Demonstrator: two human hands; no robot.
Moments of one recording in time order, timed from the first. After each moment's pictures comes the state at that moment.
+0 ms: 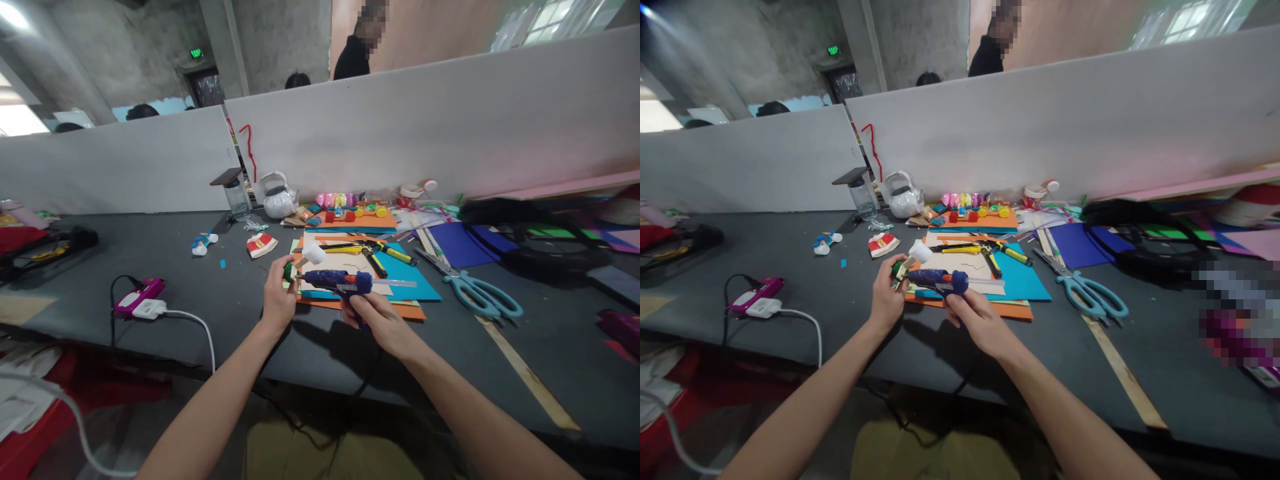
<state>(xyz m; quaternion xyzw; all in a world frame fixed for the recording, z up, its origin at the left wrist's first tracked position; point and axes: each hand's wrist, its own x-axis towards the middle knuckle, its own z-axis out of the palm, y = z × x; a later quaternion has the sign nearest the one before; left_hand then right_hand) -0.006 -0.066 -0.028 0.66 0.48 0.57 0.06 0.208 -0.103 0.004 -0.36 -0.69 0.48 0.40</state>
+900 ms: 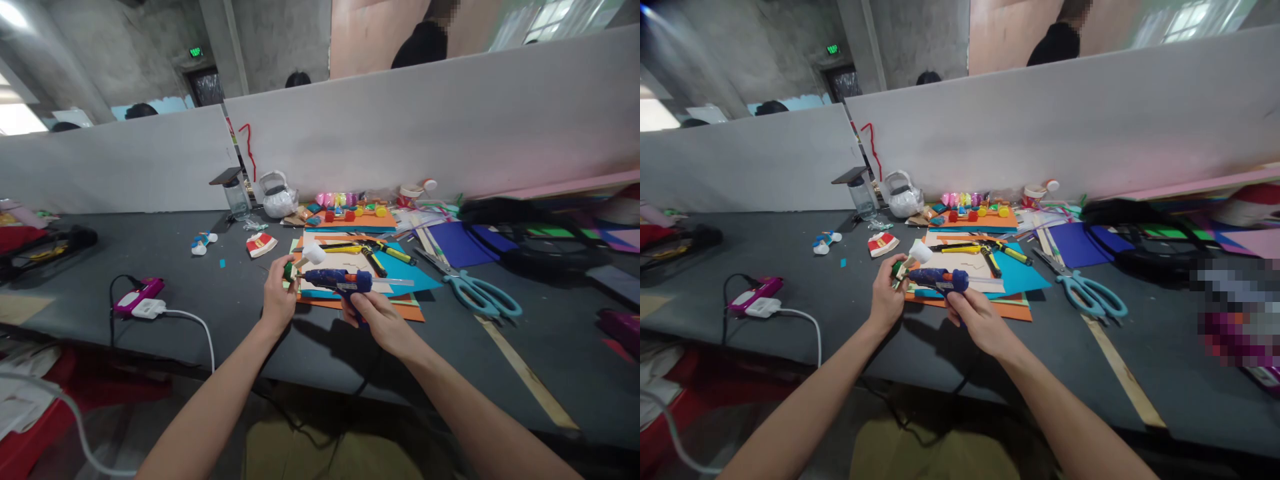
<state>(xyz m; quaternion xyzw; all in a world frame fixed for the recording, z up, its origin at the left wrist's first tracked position) -0.006 -0.067 -0.026 0.66 0.48 0.57 0.06 0.207 -0.103 0.007 -0.37 -0.70 0.47 0.40</state>
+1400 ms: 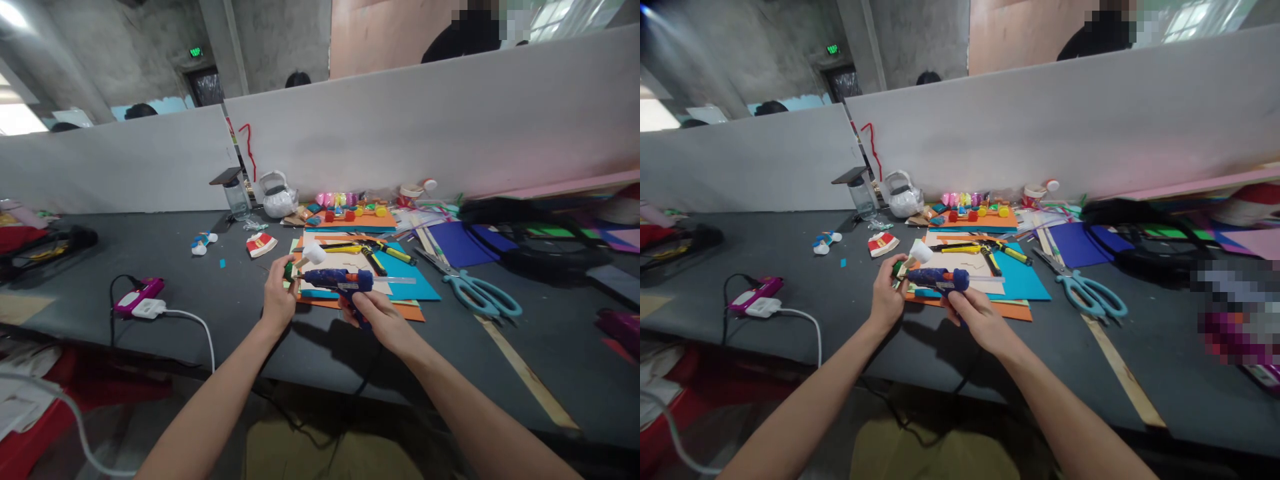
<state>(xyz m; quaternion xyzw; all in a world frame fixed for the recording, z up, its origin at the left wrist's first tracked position) -0.005 -0.068 -0.023 0.67 0.48 0.57 0.06 0.208 -0.103 0.009 -0.36 -0.69 0.48 0.39</state>
